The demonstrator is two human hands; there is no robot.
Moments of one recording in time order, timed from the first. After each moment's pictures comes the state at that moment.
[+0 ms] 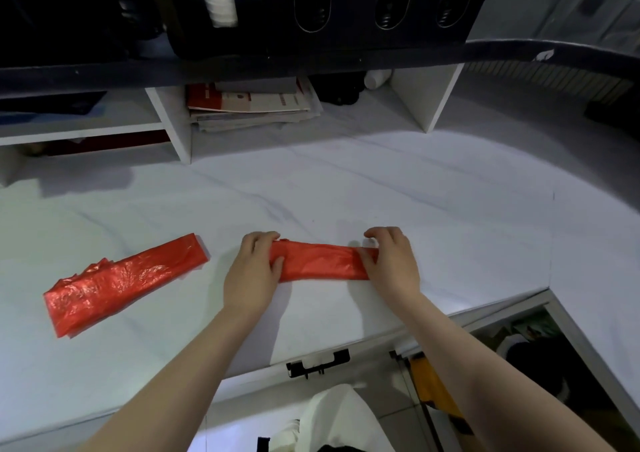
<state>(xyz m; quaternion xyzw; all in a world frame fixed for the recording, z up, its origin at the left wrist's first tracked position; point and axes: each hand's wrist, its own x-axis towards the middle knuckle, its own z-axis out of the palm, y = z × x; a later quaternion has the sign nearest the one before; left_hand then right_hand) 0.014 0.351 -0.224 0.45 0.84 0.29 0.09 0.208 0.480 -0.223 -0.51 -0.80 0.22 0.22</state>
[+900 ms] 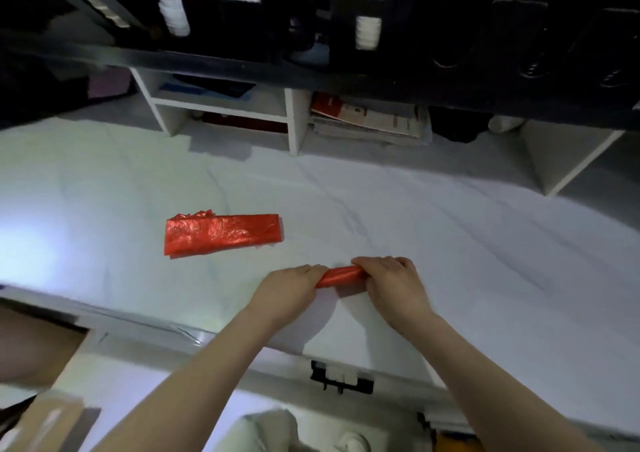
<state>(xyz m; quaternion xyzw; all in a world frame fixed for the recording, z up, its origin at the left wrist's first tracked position) 0.021 0.304 -0.214 0.49 0.87 0.10 0.07 0.148 0.474 -0.212 -0.17 -0.97 0.14 0.07</state>
